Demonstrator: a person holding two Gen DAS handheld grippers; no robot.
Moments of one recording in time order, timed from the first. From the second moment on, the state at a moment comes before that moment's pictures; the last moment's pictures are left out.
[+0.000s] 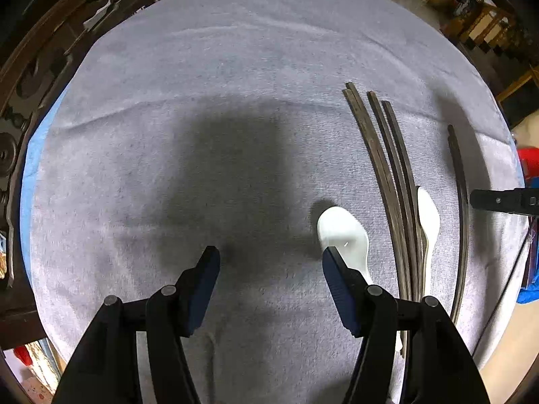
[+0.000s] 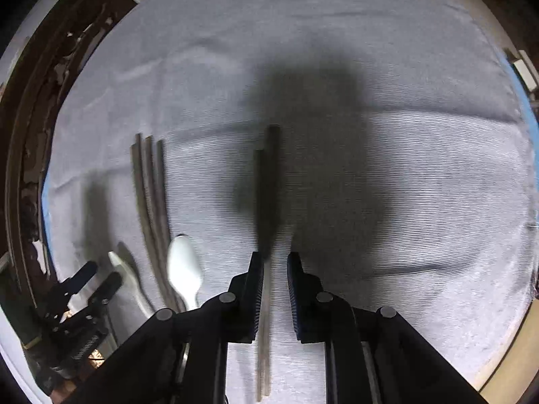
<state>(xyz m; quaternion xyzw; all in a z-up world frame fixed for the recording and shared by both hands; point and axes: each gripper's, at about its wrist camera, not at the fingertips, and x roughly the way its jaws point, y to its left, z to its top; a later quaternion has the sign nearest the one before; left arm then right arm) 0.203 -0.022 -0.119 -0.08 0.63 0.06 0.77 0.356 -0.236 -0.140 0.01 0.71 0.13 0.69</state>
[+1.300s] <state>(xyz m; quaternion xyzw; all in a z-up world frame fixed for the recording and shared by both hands) 0.215 -0.053 -0.127 -0.05 0.66 0.04 0.75 0.307 -0.185 -0.160 -0.01 0.71 0.14 0.69</state>
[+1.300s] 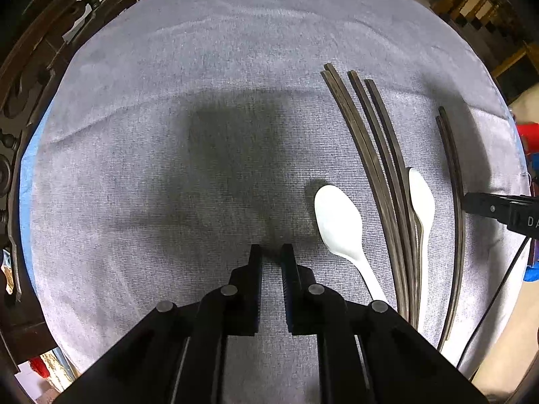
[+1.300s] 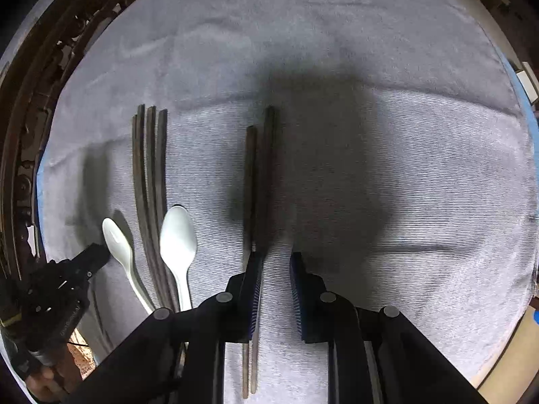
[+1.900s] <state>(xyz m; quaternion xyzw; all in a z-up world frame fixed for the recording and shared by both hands) 0.216 -0.055 -0.138 -0.06 0.67 0.03 0.74 0.298 -0.173 -0.156 -0.06 0.70 0.13 0.70</state>
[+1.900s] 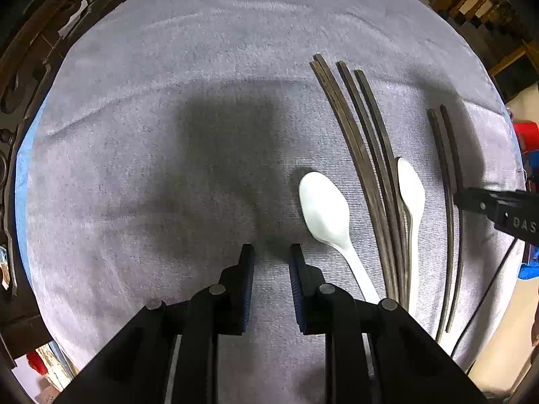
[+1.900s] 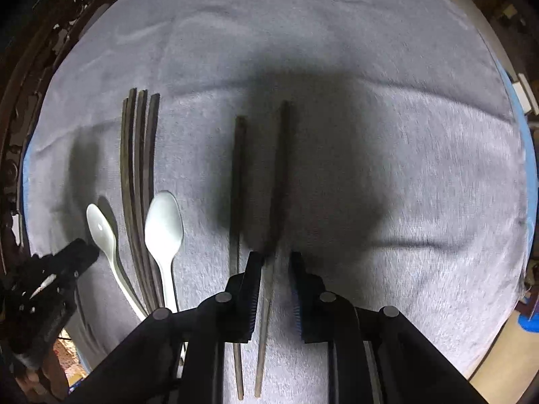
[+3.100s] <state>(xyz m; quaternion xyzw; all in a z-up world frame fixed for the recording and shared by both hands) 0.265 -0.067 -0.125 -0.16 0.70 0.05 0.70 0.318 -0.202 -0.137 -0.07 0.70 0.17 0.69</state>
